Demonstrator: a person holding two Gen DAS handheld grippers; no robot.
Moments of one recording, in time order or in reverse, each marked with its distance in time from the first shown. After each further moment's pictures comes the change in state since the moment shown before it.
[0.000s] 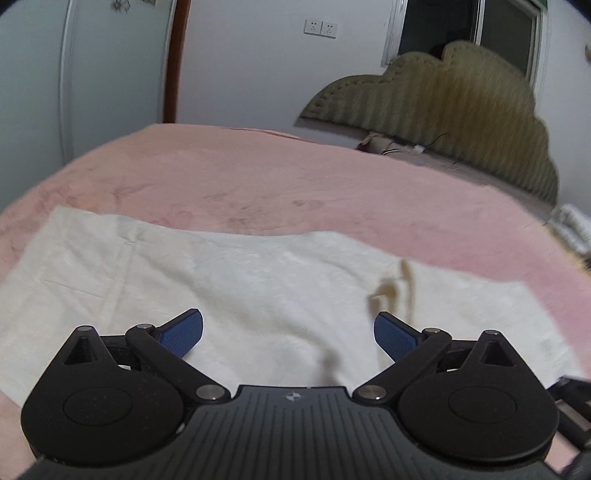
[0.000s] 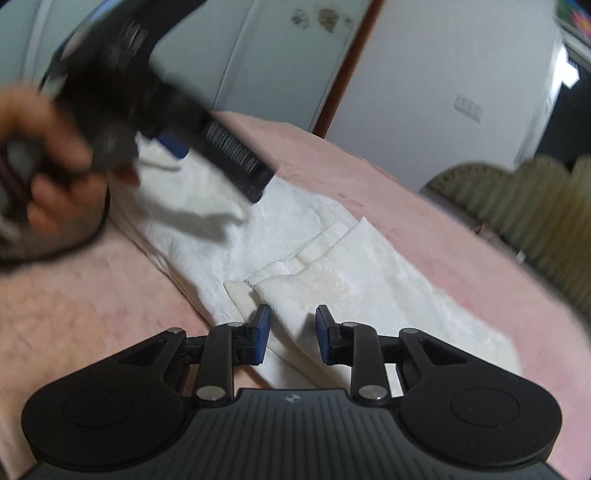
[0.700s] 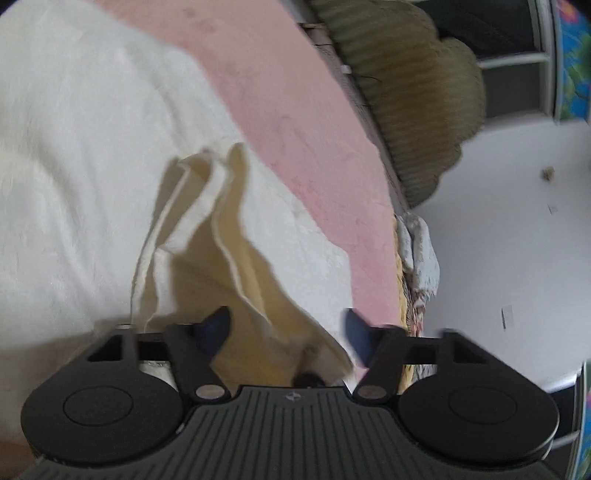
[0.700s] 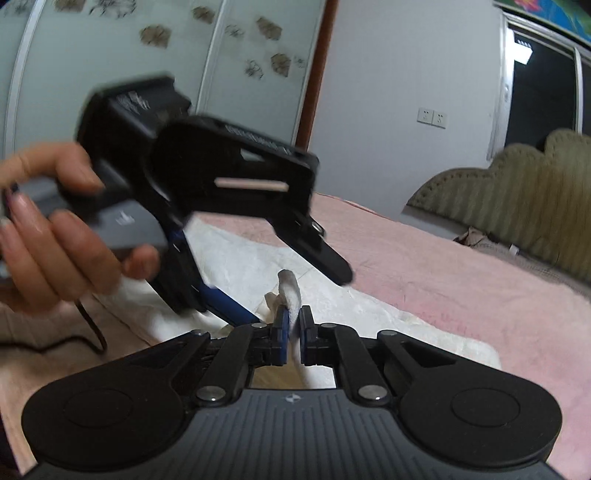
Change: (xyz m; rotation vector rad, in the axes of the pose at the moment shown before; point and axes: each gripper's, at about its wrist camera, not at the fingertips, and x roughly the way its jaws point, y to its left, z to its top) left arm 0.105 -0.029 -0.011 -0.592 0.509 -0.586; right arm -0.038 -0.059 -0.005 0.311 -0.163 0.059
